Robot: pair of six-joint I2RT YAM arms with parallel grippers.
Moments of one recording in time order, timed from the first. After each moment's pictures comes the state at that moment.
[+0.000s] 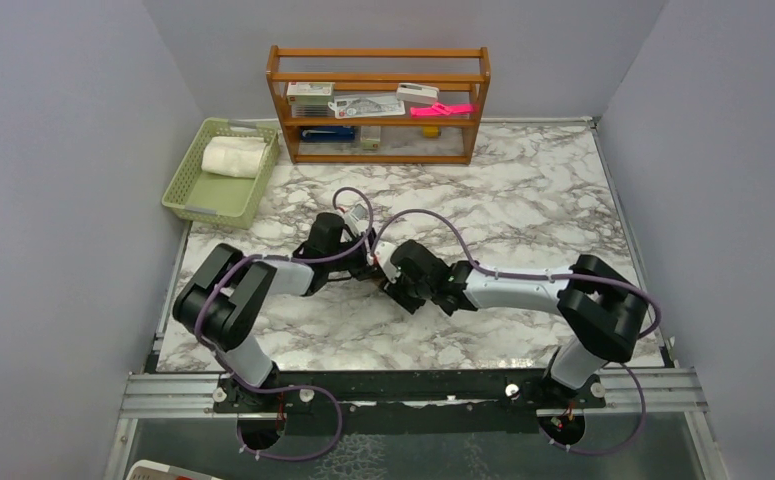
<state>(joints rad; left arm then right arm) -0.49 1.68 0.58 0.52 0.57 -0.85 1.00 1.63 0.88 -0.12 0.10 -0.10</state>
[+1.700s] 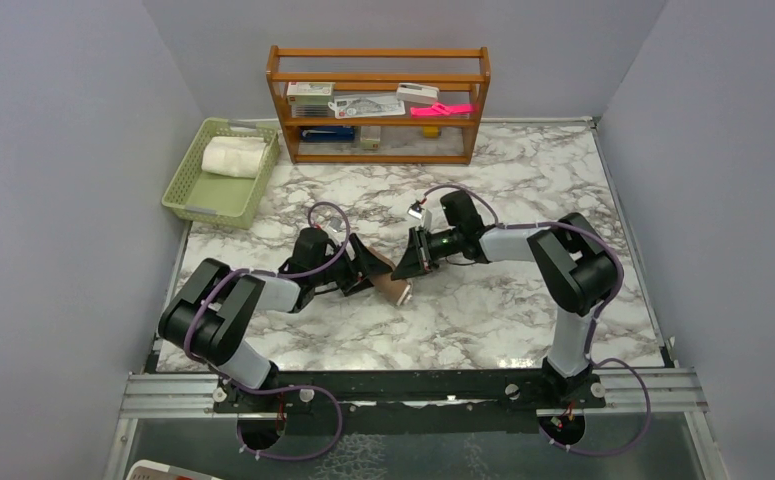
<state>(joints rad) -0.43 1.54 0.42 0.55 0.53 -1.06 0.54 1.90 0.94 0.20 -0.99 0.59</state>
